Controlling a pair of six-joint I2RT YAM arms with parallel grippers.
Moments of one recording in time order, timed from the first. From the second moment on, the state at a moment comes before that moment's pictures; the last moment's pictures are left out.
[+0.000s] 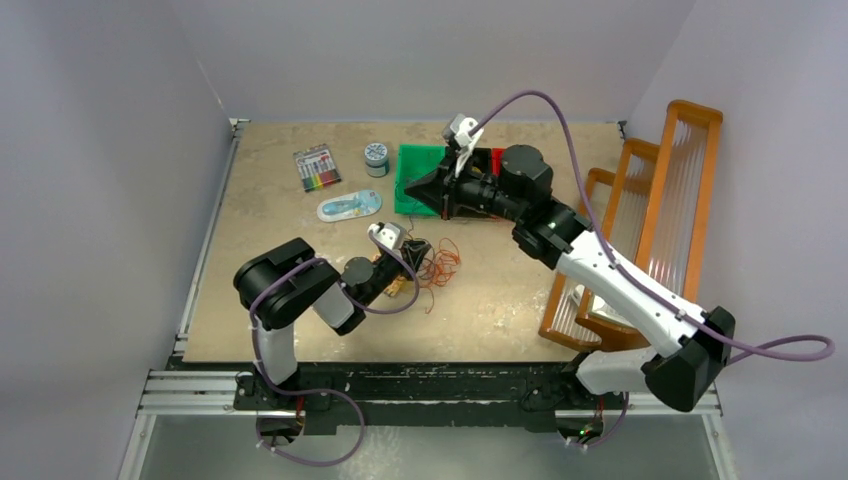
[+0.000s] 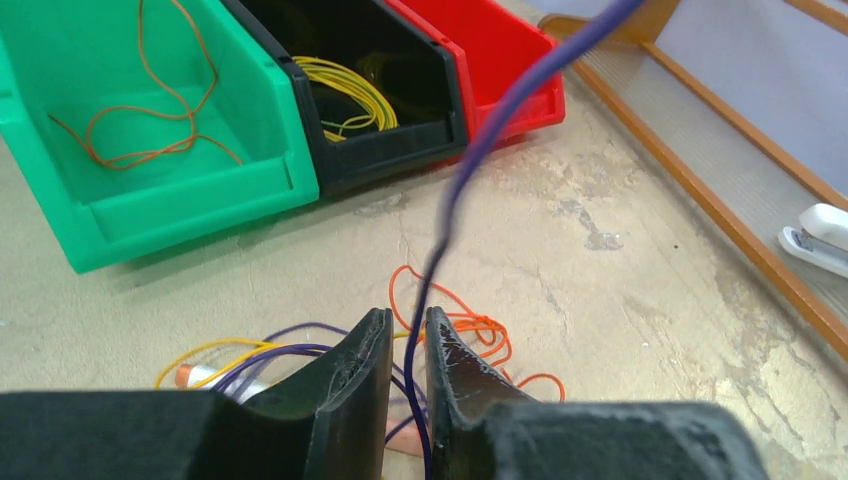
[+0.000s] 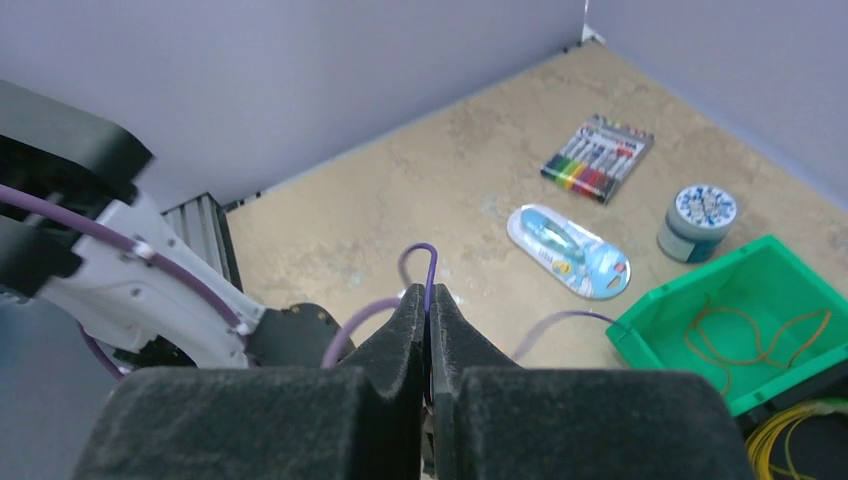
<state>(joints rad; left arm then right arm) -0.75 1.87 0.40 1.52 -0.03 -0.22 0.73 1.31 1.26 -0.04 -0.39 0.15</state>
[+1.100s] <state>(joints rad) -0.75 1.90 0.32 1.52 -0.03 -0.26 0.72 1.13 1.48 -0.05 0.17 -0.12</state>
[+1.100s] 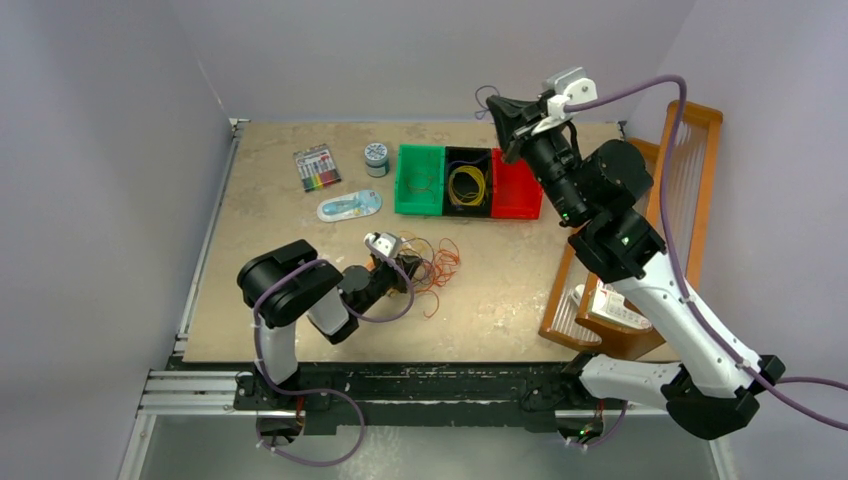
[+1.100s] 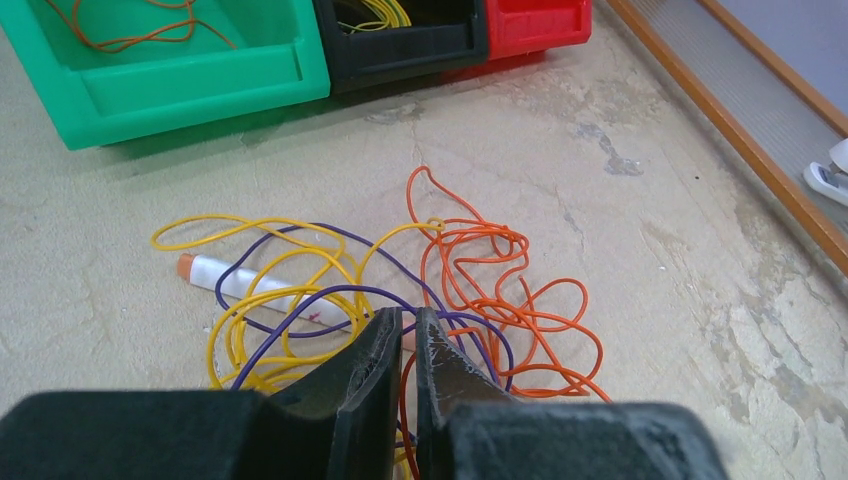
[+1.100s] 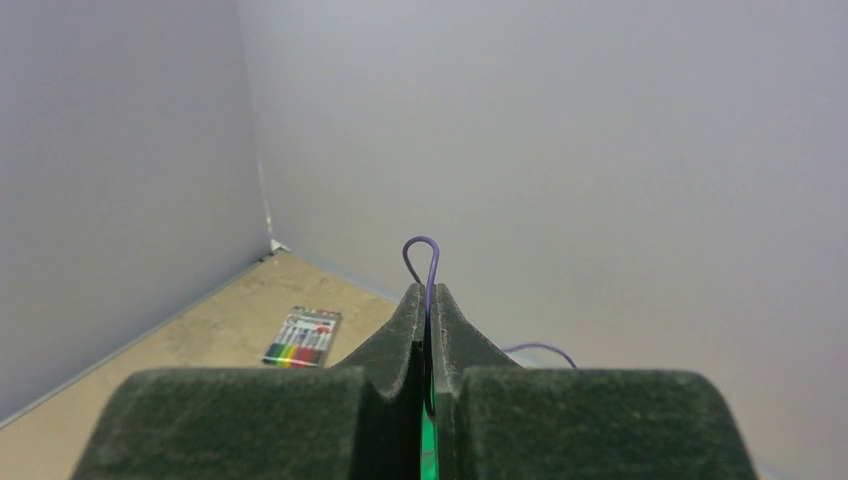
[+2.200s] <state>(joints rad) -0.75 1.34 0.39 0.95 -0.25 -0.44 0.50 1.28 1.51 -0.10 0.22 -0.05</state>
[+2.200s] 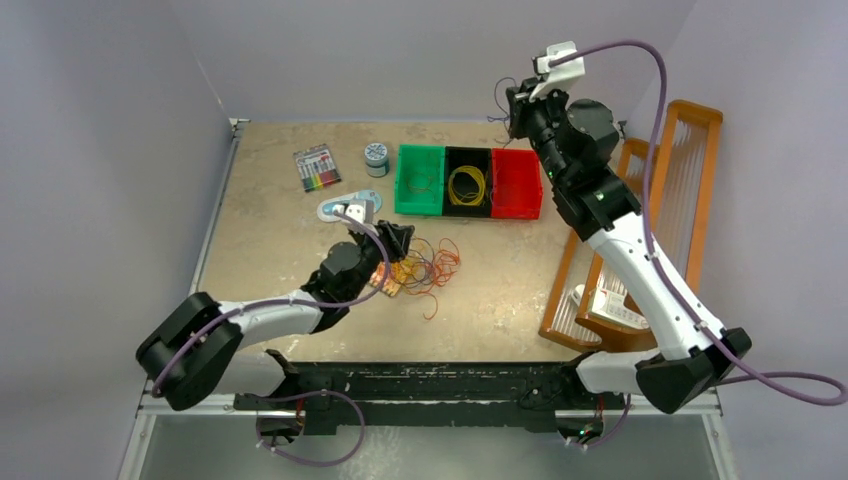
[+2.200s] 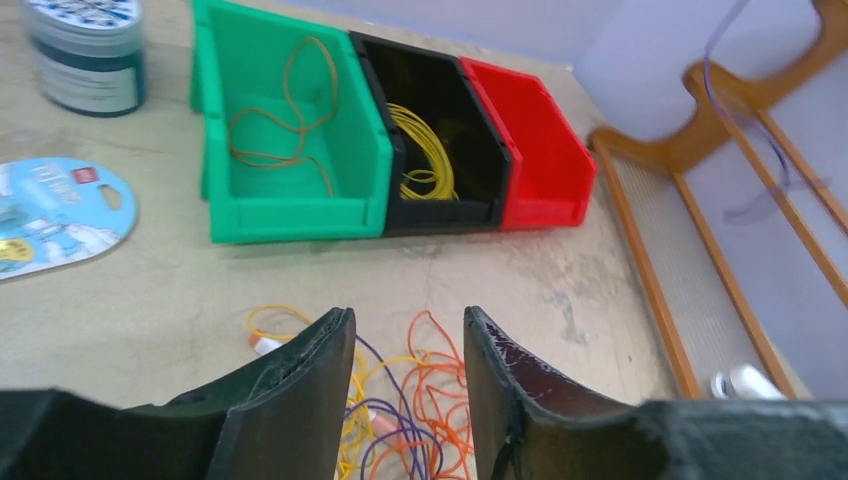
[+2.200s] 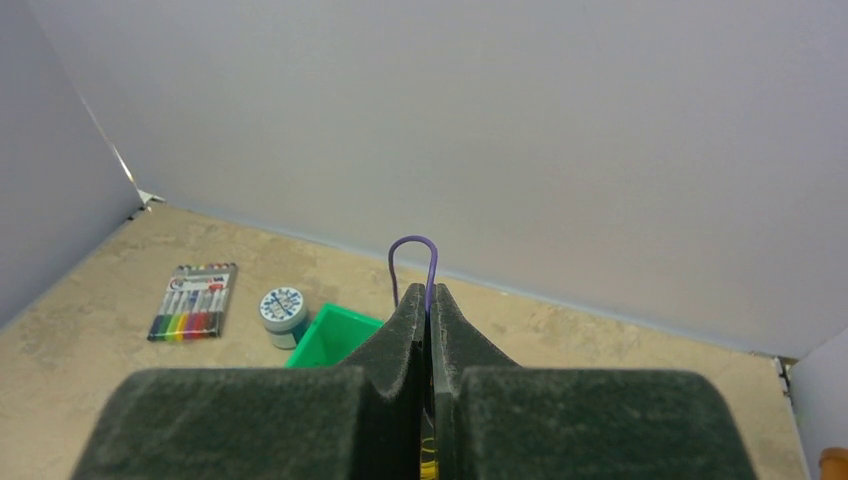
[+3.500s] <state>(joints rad) -0.73 1.17 0.84 -0.11 -0.45 -0.43 0.14 1.62 1.50 -0.01 0.00 0.13</state>
